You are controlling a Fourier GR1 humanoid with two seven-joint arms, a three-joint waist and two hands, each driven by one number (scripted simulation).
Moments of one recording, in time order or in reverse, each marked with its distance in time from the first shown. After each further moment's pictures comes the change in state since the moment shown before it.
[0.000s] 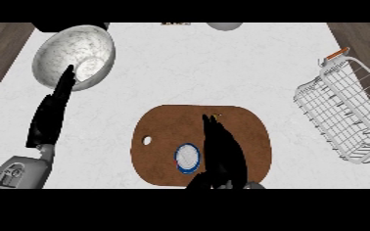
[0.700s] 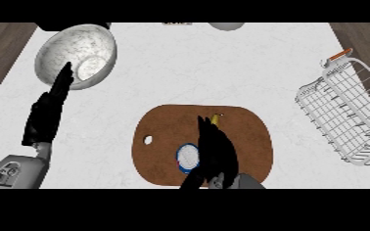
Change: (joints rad) left arm -0.005 -0.003 0.030 -0.020 -0.010 -0.036 0.021; right arm -0.051 0.002 0.016 0.127 -0.082 -0.052 -0.022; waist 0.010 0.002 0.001
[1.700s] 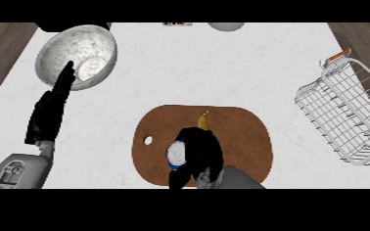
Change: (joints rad) left arm -0.009 -0.035 0.027 0.004 -0.041 -0.019 0.004; right arm -0.119 -0.001 0.080 0.125 -0.118 -0.065 -0.061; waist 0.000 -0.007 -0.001
